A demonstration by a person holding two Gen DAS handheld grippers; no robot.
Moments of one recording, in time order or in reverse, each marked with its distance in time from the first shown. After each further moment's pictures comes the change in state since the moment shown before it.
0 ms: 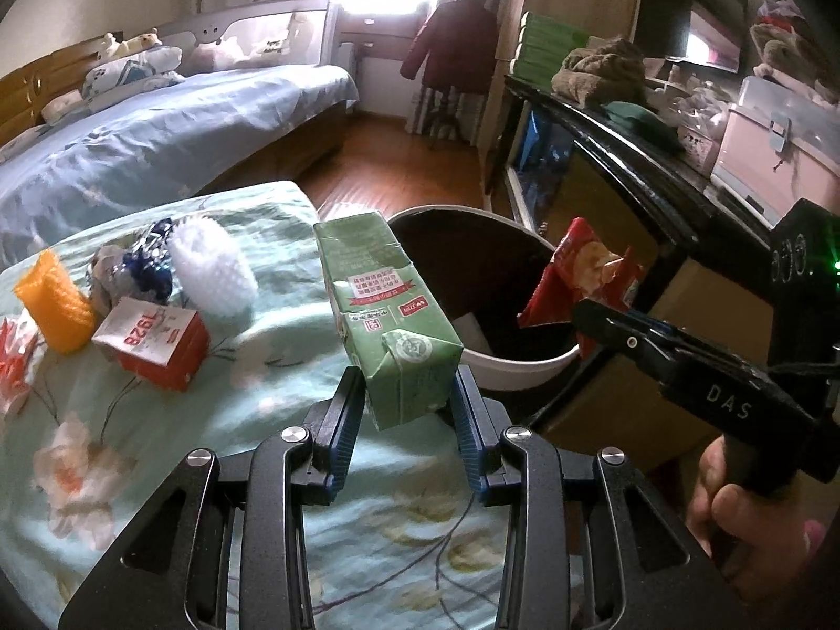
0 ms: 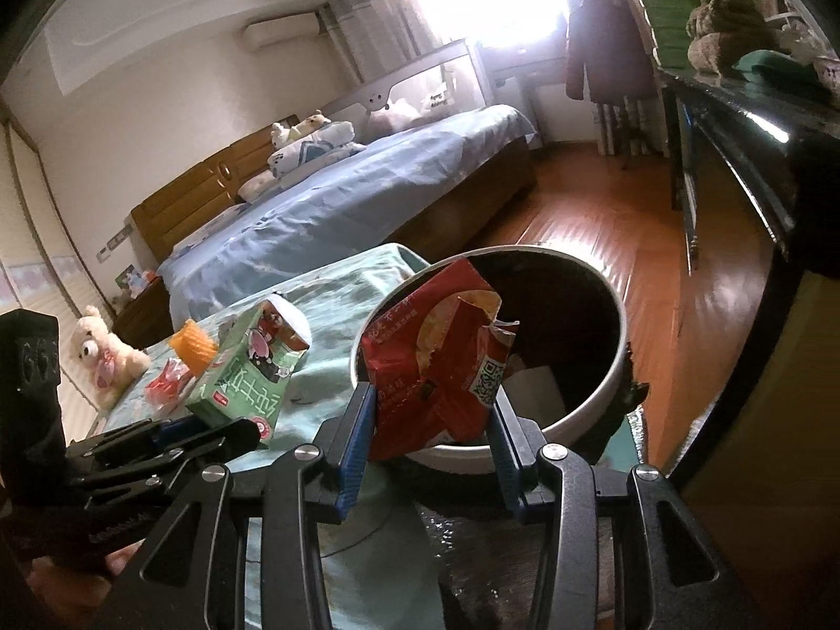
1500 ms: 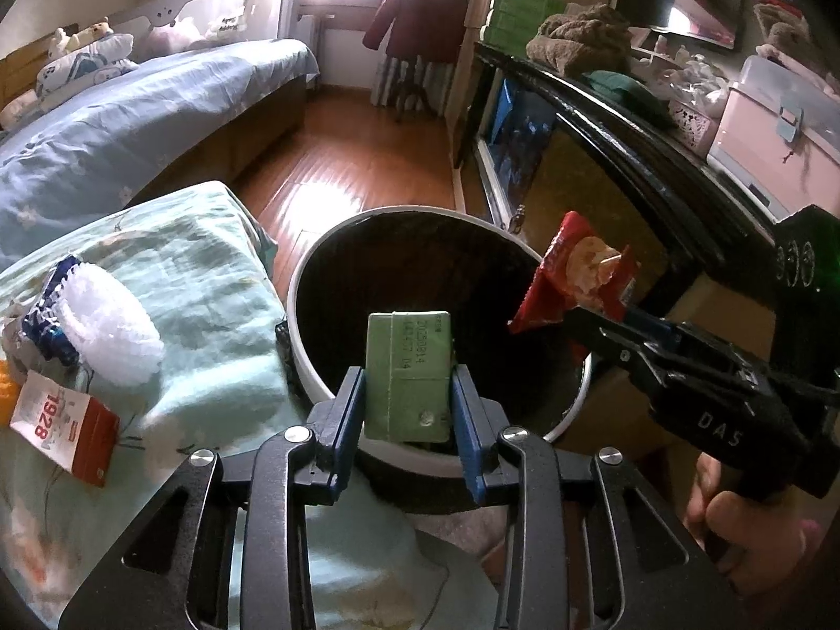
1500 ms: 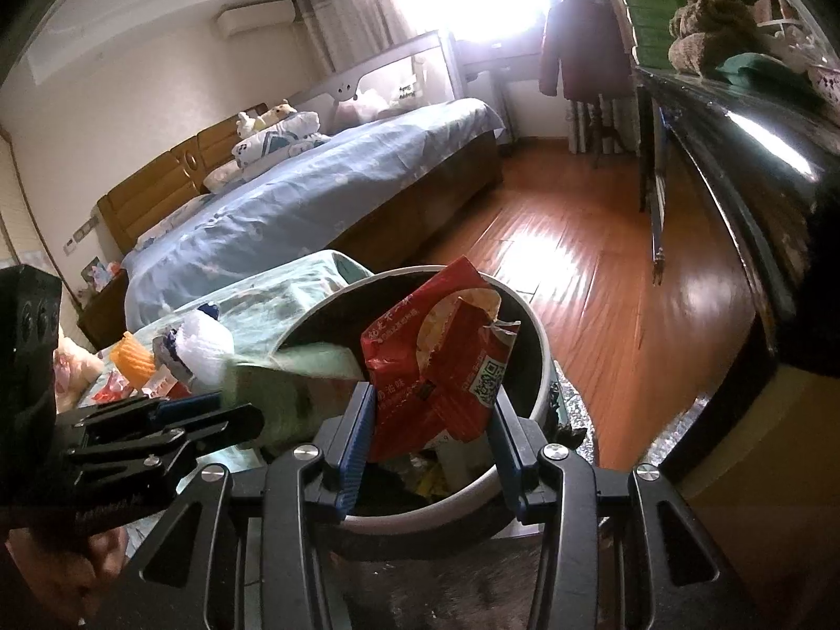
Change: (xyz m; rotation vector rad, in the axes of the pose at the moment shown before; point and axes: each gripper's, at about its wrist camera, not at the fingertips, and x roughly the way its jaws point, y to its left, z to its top) left arm 0.067 -0.024 0.046 0.046 0.091 -0.076; right arm 0.026 -0.042 0.025 -0.017 0.033 -0.091
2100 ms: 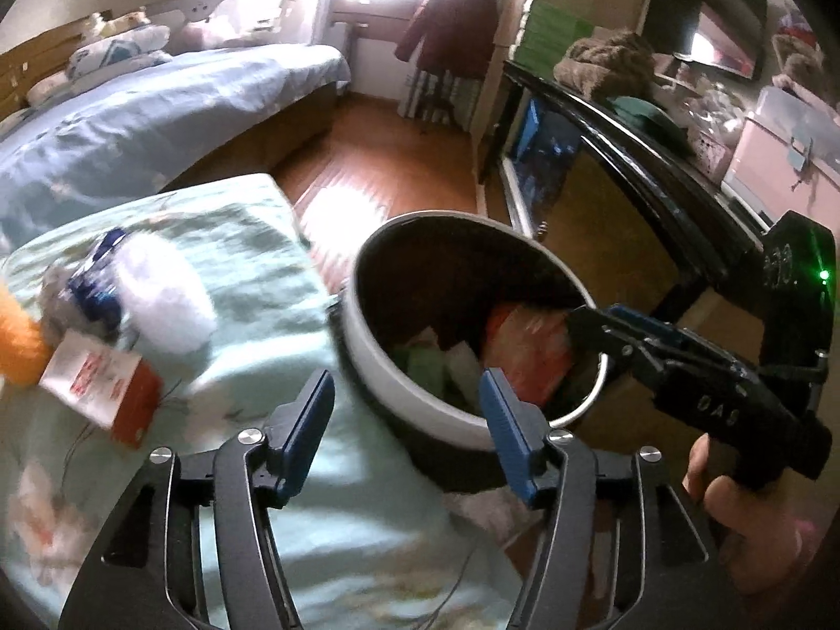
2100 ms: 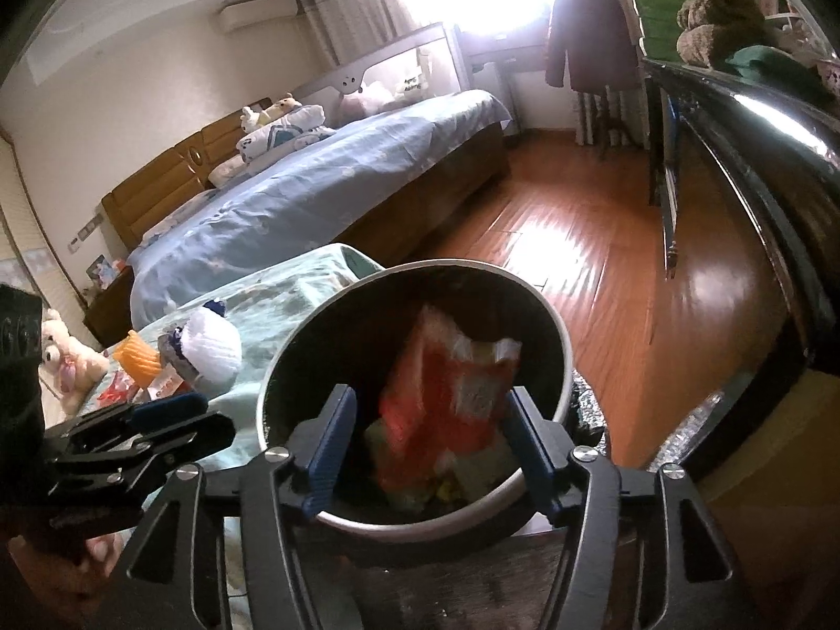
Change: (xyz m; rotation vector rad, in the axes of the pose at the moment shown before) left arm -0.026 0.025 -0.020 -0.083 -0.039 0.042; right arm 0.007 0.005 0.003 0.006 0.023 0.024
